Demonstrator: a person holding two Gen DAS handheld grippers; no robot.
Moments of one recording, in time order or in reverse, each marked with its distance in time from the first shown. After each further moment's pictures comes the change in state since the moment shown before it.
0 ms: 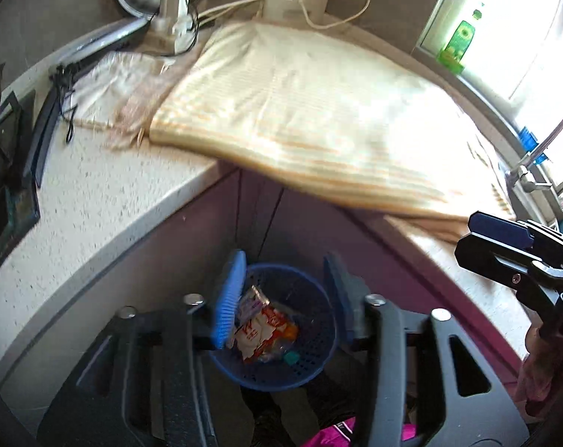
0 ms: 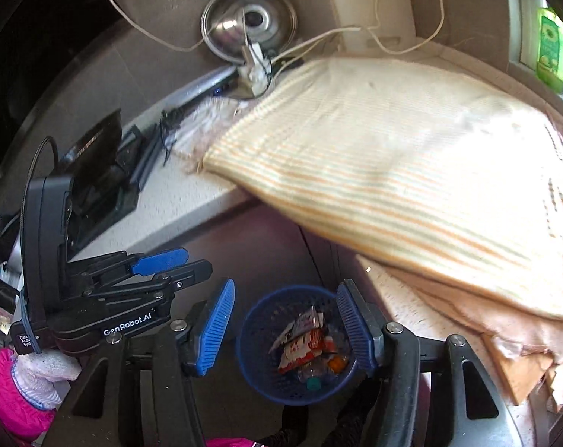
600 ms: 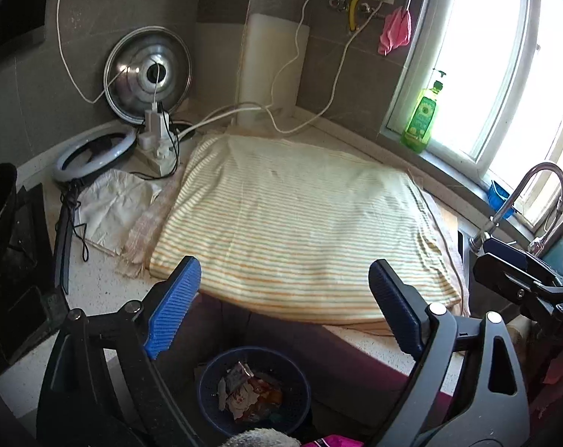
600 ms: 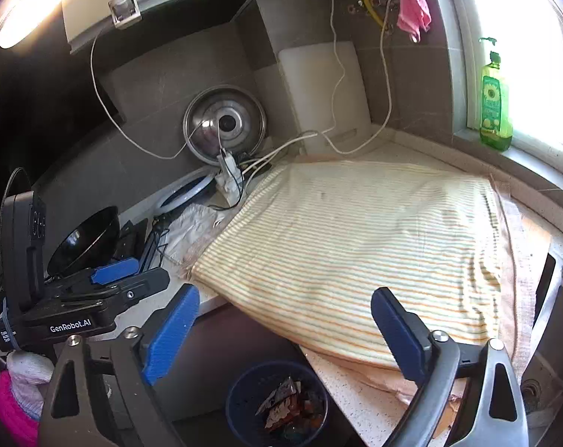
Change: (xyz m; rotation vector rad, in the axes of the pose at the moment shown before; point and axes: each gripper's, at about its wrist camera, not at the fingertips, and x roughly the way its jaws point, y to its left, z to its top) left arm -0.099 -0.050 0.080 0.048 -0.281 -0.029; right arm -0.111 -0.030 0.046 0.055 -0.313 -0.075
